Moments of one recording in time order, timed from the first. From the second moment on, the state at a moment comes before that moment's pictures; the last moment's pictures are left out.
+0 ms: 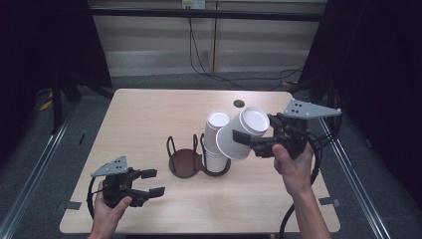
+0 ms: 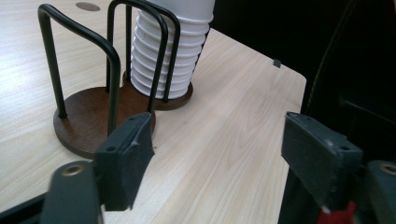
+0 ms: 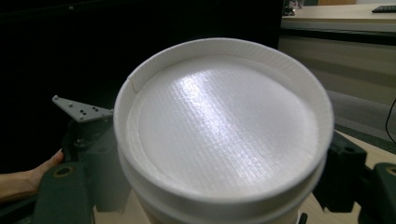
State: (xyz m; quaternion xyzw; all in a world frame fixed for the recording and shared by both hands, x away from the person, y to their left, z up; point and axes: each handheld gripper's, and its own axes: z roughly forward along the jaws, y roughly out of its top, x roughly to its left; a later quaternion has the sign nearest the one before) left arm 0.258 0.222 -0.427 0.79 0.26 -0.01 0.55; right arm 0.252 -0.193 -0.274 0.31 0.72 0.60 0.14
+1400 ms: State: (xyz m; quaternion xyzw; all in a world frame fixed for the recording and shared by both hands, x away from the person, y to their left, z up) left arm 0.243 0.158 -0.411 0.79 0.14 0.00 0.60; right arm 0.244 -0.146 -0.366 0.26 0.78 0.57 0.03
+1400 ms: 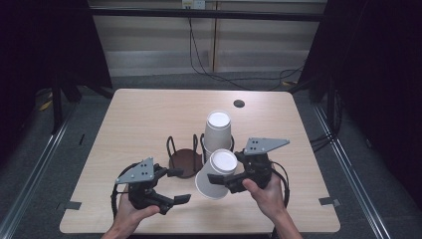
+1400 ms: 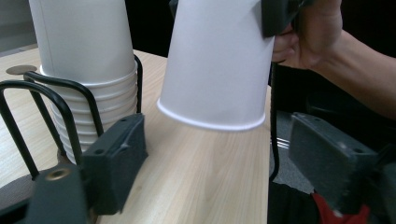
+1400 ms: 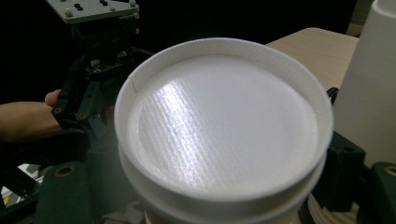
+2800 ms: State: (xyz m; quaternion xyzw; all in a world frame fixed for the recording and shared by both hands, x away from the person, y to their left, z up) left arm 0.244 0.137 -0.430 0.80 0.12 -0.01 0.59; right arm 0.248 -0.098 -0.381 0.22 0.79 0.57 -0.03
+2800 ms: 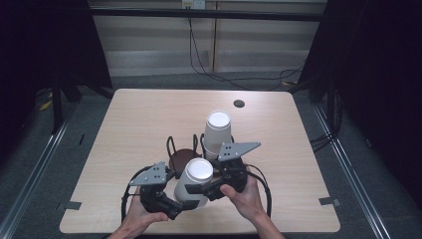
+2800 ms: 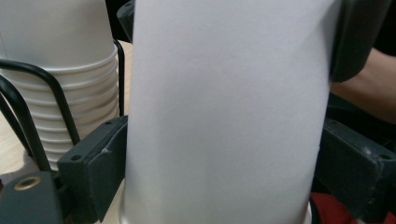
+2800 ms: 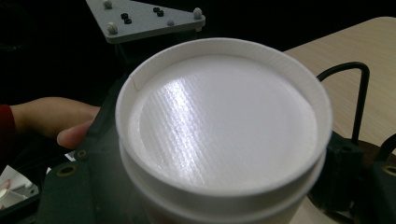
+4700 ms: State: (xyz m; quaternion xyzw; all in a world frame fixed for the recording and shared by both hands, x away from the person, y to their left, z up) left arm 0.249 0.160 -0.415 0.86 0.15 0.01 0.49; right arm 0.251 -0.122 -0.379 0.23 0.79 0.56 -0.04
